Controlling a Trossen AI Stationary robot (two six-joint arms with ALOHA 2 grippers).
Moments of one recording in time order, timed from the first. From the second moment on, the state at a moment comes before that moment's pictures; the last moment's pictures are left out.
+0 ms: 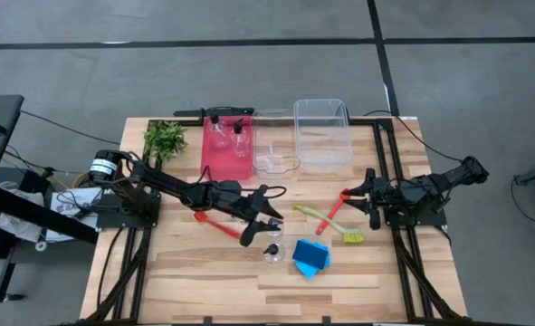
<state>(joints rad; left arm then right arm) -0.14 1.68 0.81 0.66 0.19 -0.07 0.39 0.00 0.10 -0.29 0.49 0.29</state>
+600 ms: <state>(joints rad) -0.12 1.62 0.81 0.68 0.16 0.02 0.39 0.00 0.10 -0.29 0.49 0.29</state>
